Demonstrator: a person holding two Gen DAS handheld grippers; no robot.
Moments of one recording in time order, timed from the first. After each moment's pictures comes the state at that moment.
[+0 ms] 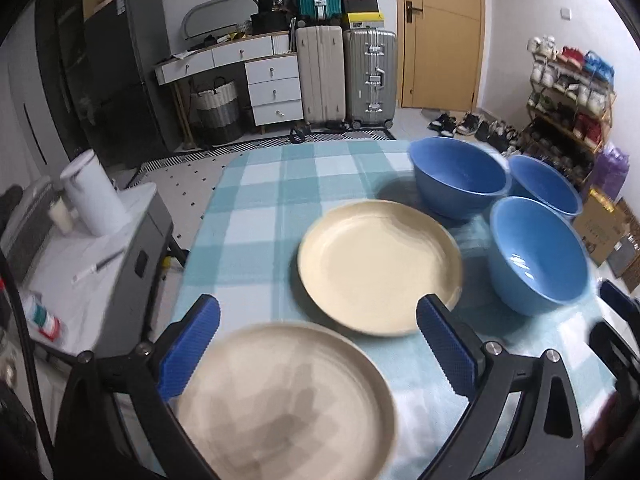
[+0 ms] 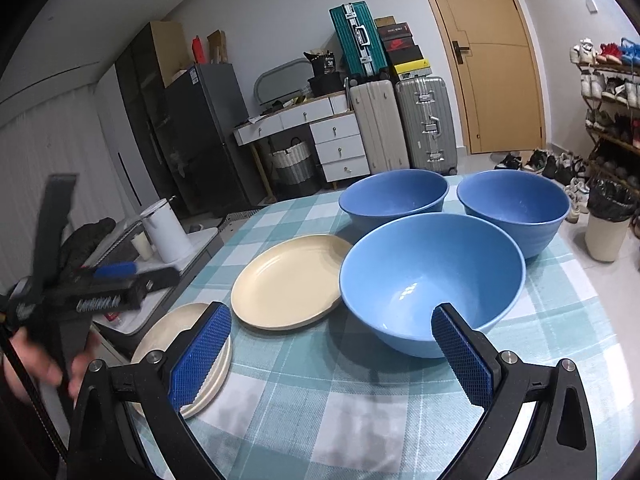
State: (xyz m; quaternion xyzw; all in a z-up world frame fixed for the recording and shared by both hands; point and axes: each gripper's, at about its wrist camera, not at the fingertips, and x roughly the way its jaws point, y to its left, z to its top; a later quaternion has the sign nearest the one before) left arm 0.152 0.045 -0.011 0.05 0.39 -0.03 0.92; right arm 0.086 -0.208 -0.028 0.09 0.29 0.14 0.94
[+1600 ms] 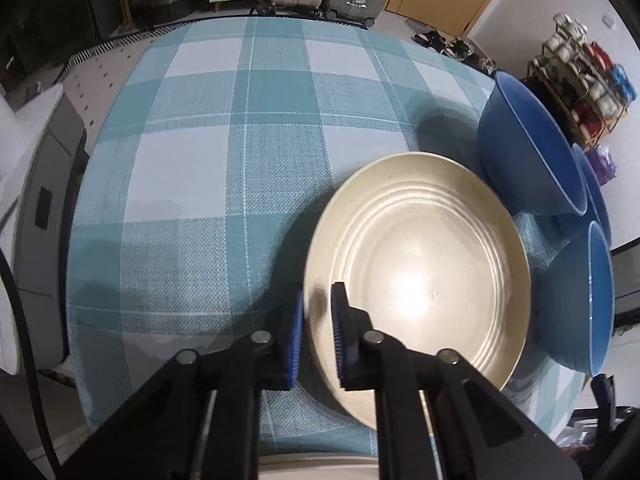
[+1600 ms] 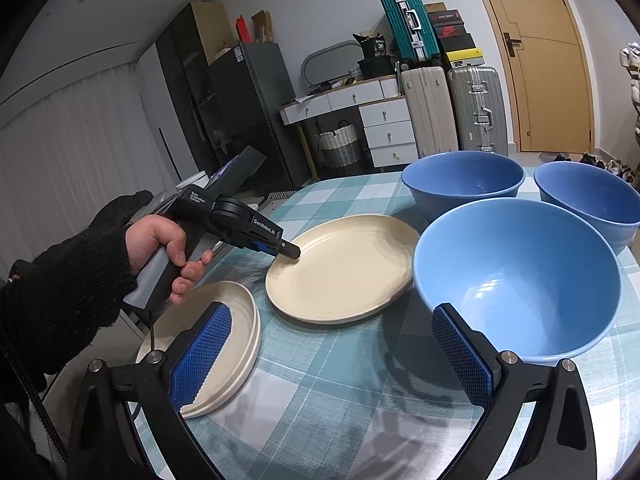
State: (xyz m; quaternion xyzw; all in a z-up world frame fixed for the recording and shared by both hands) left arm 0.309 0.082 -0.119 -0.06 0.59 -0.12 0.80; right arm 0.111 -0.160 -0.063 0.07 0.30 0.23 0.92
